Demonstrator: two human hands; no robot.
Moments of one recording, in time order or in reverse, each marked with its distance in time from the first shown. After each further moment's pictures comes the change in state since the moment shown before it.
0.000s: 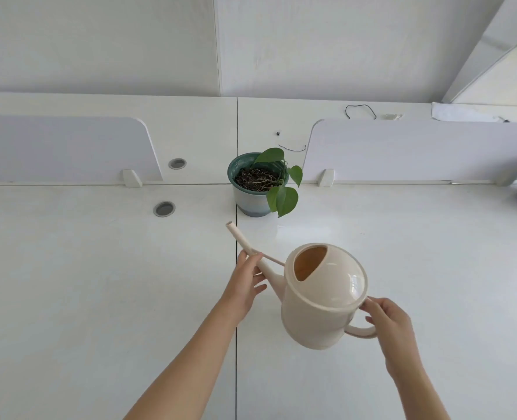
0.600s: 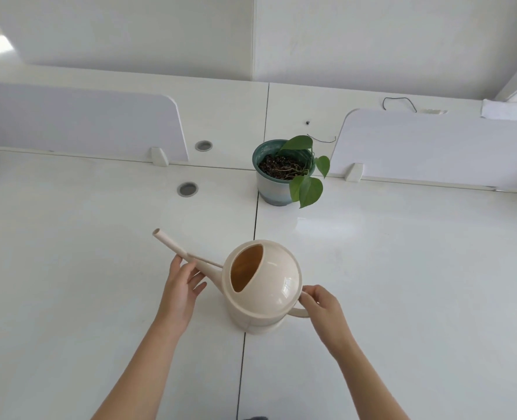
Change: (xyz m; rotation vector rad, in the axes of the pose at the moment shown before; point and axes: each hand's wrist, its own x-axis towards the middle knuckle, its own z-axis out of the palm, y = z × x) left_hand -0.054 -0.003 -0.099 -0.164 0.360 0.234; right_hand 0.001 0.009 0.089 -0.158 -0.422 -0.051
